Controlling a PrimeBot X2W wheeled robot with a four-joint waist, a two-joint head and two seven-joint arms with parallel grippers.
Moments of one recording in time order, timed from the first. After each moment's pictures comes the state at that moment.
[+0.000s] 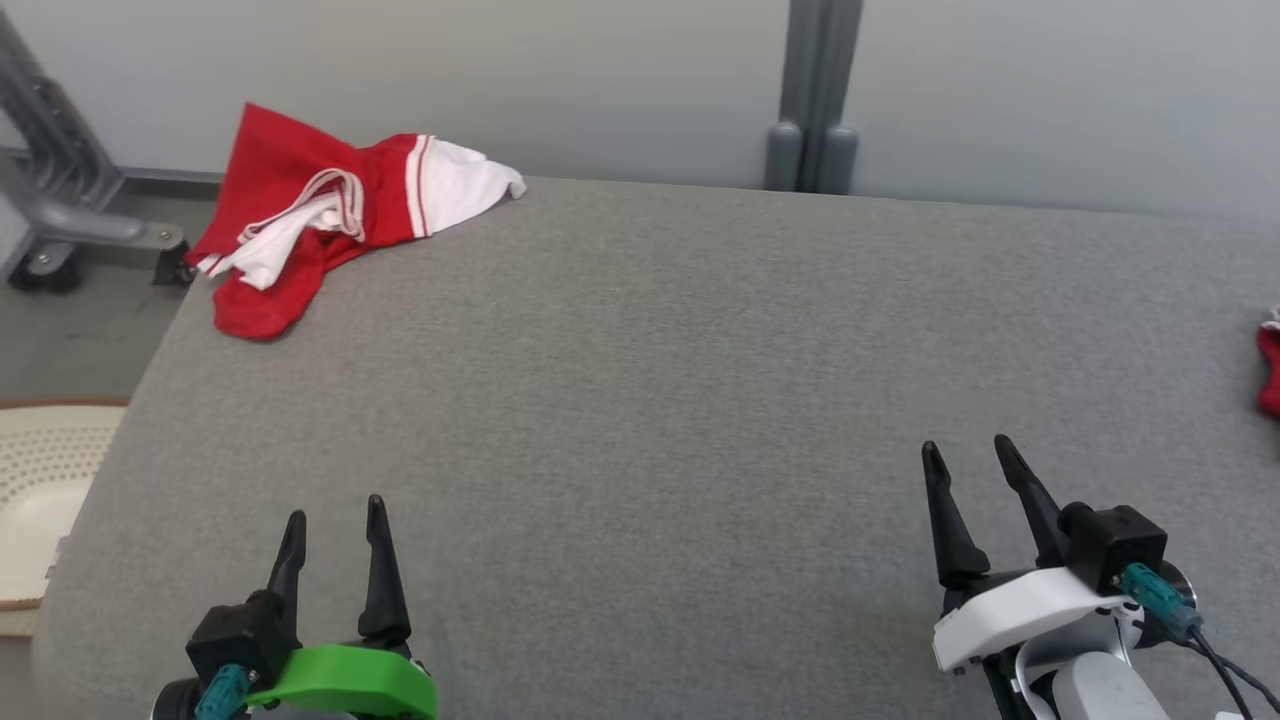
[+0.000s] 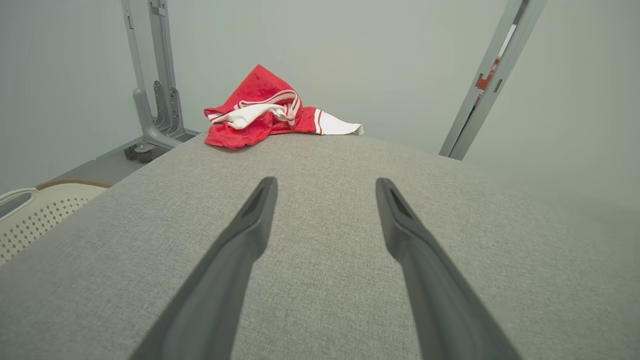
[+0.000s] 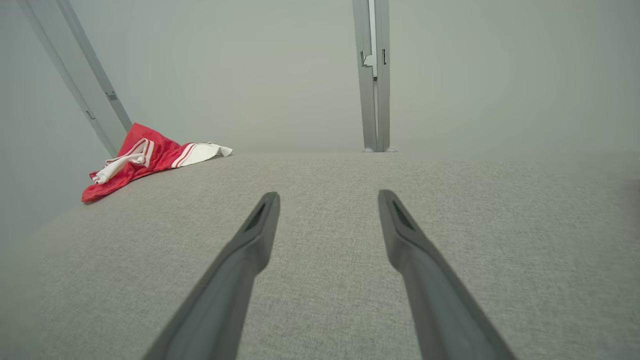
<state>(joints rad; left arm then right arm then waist) 0.00 0.05 -0.10 0.23 -0.32 0.04 -0.26 -0.07 -0.05 0.05 0.28 0.19 0.13 -0.26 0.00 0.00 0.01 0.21</state>
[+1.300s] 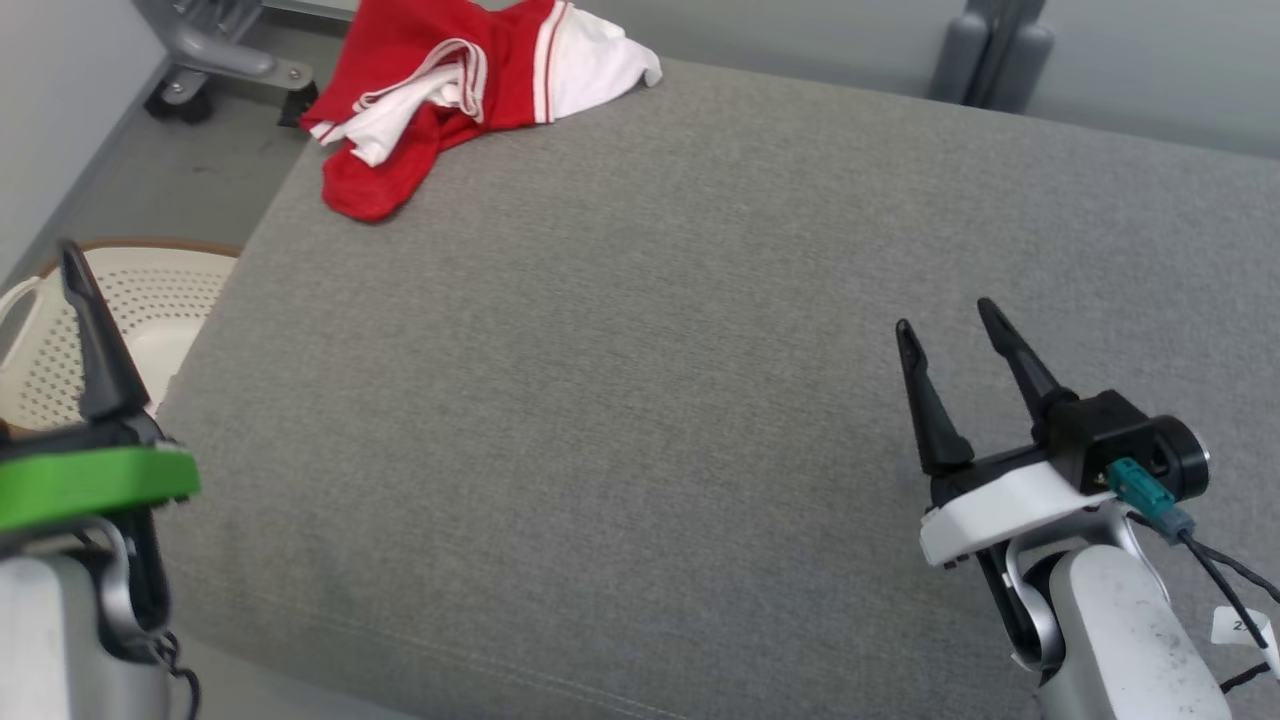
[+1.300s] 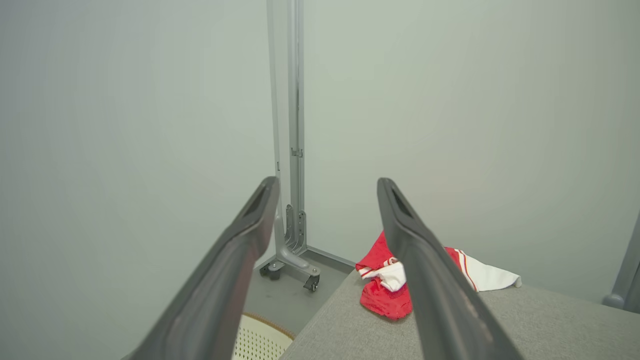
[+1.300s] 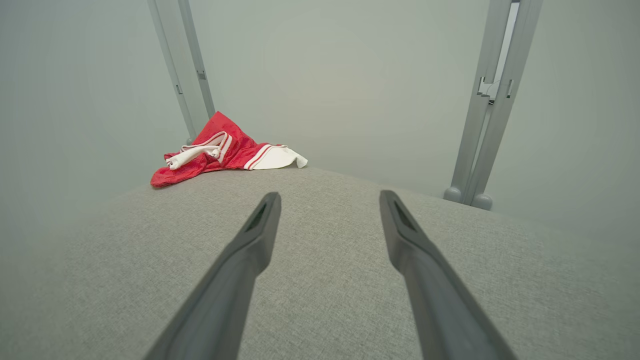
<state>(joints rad) -0.26 0.18 0.14 0.08 -0.30 0.02 -0.26 -0.20 -0.06 0.09 0.13 0.05 0.13 -0.18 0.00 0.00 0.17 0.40</state>
